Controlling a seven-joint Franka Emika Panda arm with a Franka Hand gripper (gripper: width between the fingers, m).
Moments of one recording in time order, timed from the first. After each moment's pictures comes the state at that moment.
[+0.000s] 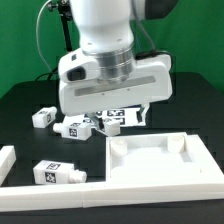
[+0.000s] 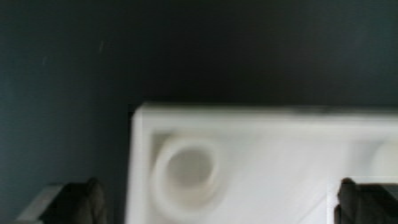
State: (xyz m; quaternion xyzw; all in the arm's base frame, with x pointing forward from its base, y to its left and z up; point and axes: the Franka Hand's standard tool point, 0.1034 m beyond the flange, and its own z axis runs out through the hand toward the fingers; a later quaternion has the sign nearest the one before) arm 0.512 0.013 0.066 -0.99 -0.04 0.12 0.05
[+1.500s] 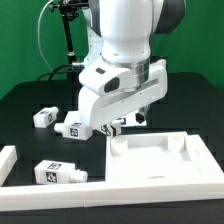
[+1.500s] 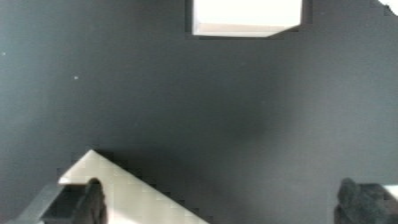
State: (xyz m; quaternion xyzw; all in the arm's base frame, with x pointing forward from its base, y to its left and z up) arm 0.476 0.021 0.033 -0.95 -0.30 0.11 0.02
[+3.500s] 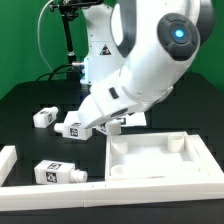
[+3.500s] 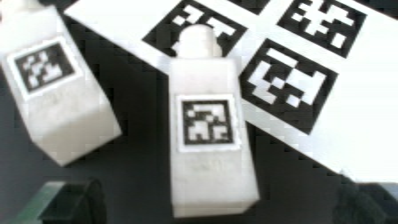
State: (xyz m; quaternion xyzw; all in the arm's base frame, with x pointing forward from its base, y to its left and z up) arm 0.436 0.000 0.037 -0.89 -0.24 0.39 -0.06
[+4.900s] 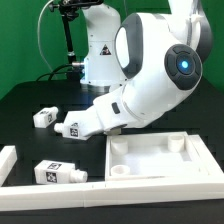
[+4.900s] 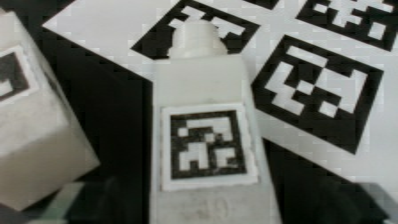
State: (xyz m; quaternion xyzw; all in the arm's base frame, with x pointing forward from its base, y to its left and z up) arm 0.417 -0.003 0.005 -0.87 -0.22 0.42 -0.11
